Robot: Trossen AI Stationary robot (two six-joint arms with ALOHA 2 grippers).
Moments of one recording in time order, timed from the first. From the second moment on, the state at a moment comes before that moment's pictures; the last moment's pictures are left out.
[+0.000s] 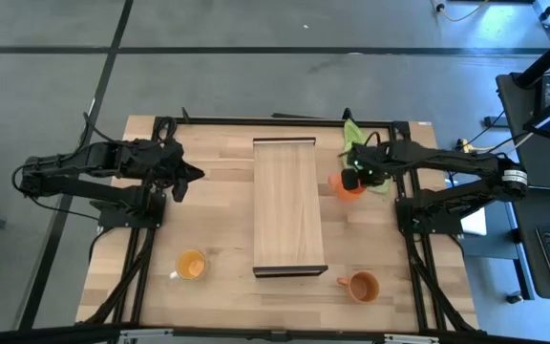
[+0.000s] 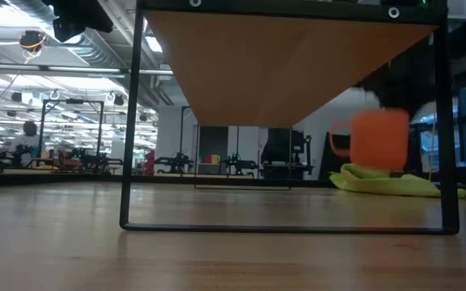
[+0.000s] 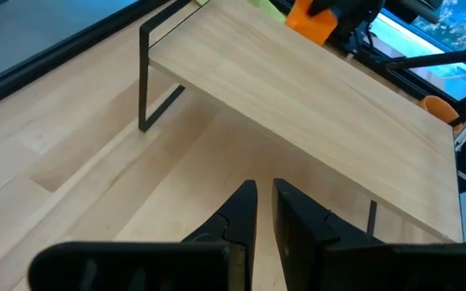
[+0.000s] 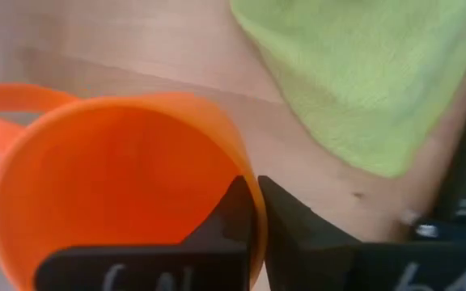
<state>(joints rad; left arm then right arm) 0.06 0.67 0.92 -0.85 -0.17 -0.54 -0.33 1.19 0.90 -1.11 0.09 1.02</state>
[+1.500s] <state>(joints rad) 0.06 0.77 0.92 -0.93 -0.18 -0.53 -0.30 2.09 2.32 -1.55 0.00 0.50</state>
